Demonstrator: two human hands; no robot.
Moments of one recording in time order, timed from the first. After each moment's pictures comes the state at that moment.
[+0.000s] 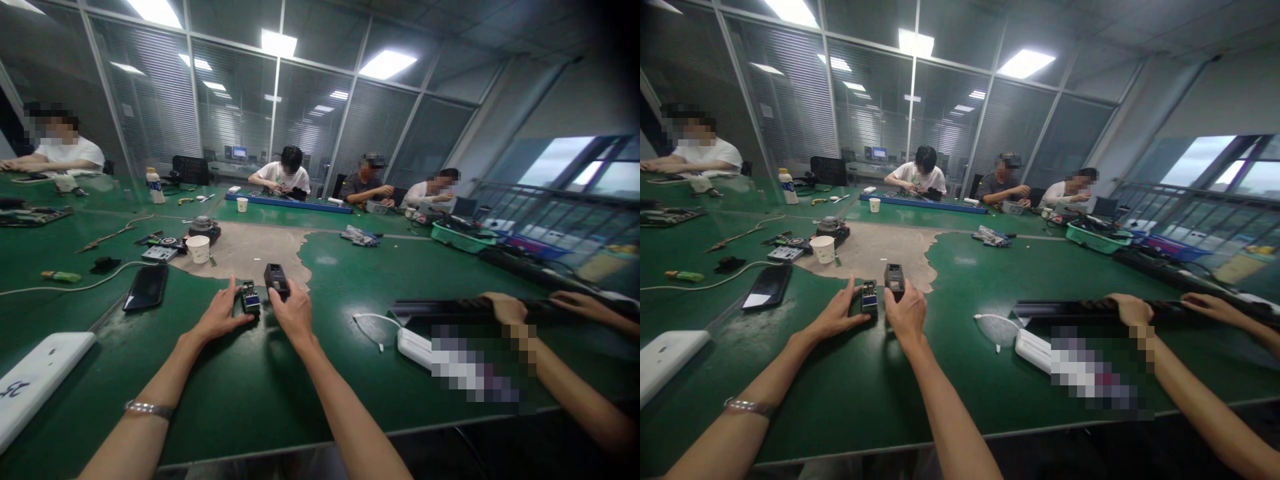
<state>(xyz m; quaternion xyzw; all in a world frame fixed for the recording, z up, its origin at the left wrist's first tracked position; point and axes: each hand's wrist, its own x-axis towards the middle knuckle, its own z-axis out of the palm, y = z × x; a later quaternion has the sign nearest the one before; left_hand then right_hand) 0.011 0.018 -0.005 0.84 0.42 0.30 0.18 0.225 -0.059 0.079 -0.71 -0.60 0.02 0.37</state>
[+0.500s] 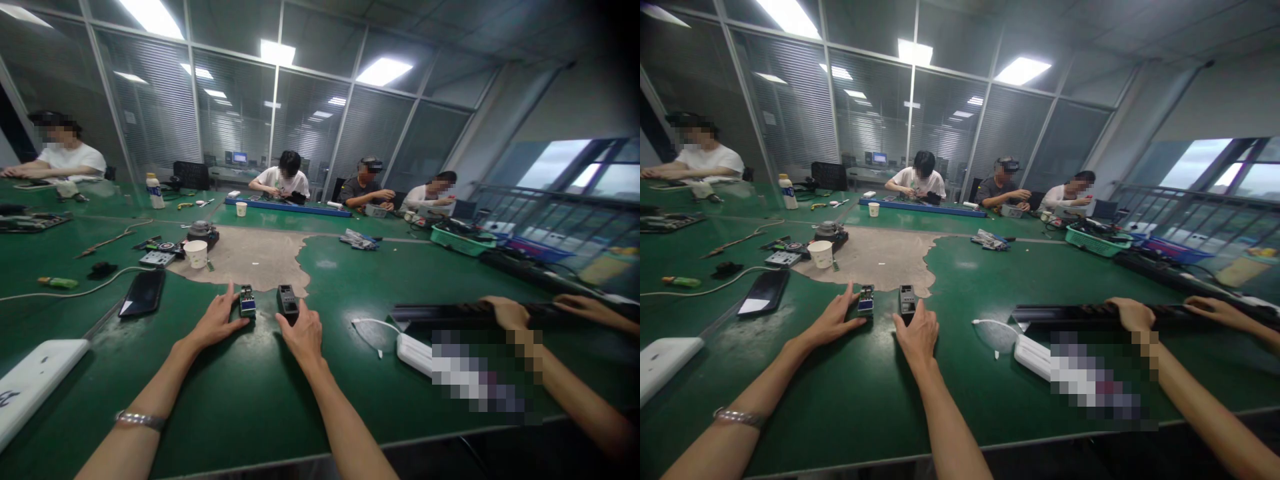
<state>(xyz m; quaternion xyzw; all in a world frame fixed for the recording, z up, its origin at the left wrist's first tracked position) 0.011 0.019 -0.004 0.84 0.43 0.27 0.18 0.258 -0.077 0.039 -0.77 -0.58 -0.01 0.28</state>
